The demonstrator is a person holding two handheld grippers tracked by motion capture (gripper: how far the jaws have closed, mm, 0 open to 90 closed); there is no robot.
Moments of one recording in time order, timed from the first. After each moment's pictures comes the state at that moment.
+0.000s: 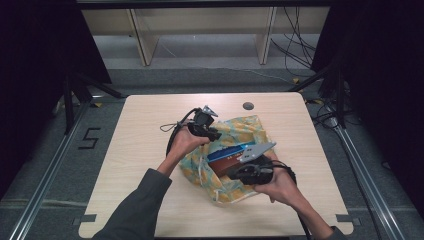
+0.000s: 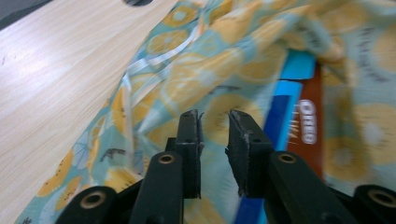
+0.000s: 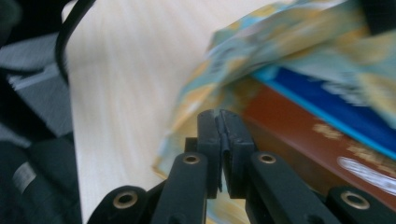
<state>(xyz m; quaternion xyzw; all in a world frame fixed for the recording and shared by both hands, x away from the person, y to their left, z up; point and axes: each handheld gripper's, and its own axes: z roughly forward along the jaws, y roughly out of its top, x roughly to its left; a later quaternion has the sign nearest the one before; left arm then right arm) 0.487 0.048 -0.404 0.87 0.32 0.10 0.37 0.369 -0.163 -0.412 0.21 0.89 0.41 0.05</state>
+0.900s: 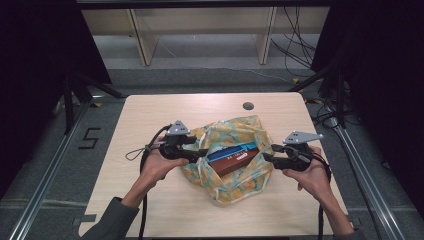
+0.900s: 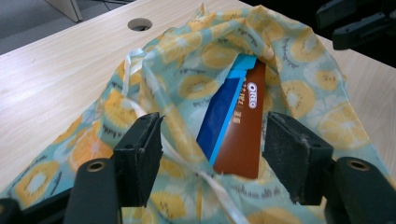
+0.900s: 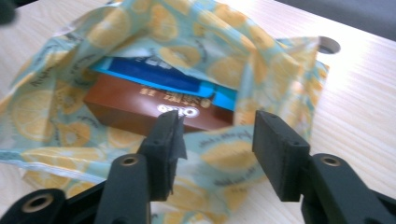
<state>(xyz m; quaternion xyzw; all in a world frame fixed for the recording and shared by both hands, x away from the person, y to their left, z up) 0.409 0.114 -0.399 0.82 0.32 0.12 0.46 0.391 -0.257 -0.413 0.38 0.81 0.41 0.17</state>
